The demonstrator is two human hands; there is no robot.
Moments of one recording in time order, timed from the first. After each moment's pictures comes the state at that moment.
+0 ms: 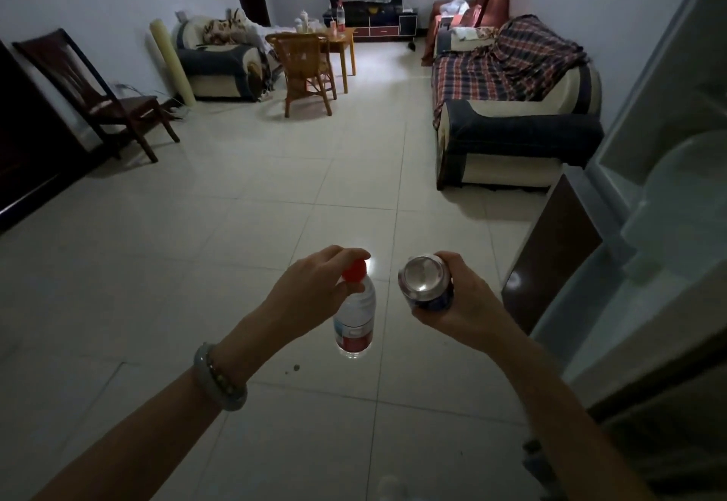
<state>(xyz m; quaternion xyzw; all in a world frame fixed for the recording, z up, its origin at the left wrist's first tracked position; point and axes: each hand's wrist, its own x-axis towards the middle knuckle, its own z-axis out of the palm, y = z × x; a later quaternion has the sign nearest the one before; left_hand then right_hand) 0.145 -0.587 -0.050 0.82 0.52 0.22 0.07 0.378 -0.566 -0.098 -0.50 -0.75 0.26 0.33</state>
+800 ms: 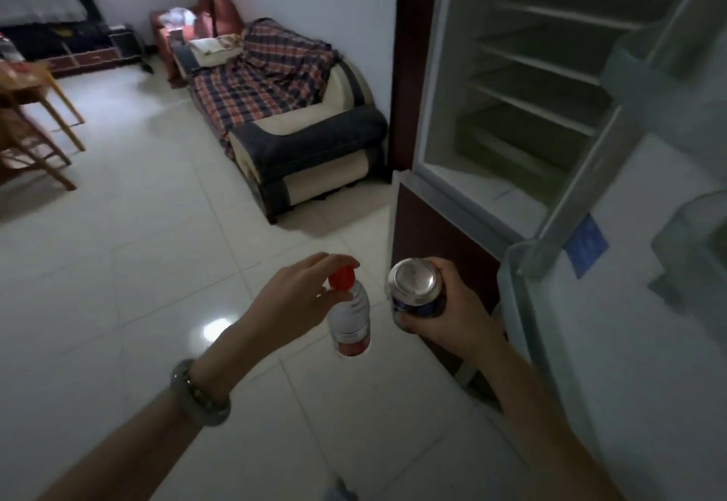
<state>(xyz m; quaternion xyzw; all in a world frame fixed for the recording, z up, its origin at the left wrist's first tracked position) 0.260 -0.224 -0.047 0.94 0.26 0.12 0.20 0.440 -0.362 -0.091 -0.72 -0.46 0.25 0.46</state>
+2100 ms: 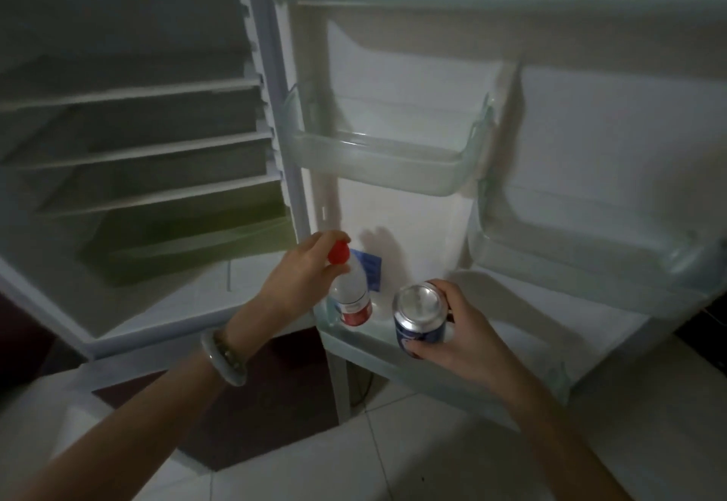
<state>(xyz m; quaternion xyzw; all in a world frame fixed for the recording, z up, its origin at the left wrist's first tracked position) 0.638 -0.199 -0.037 0.90 -0.32 0.05 0.30 0.498 -0.395 -0.070 -0.87 0.05 -0.09 0.48</state>
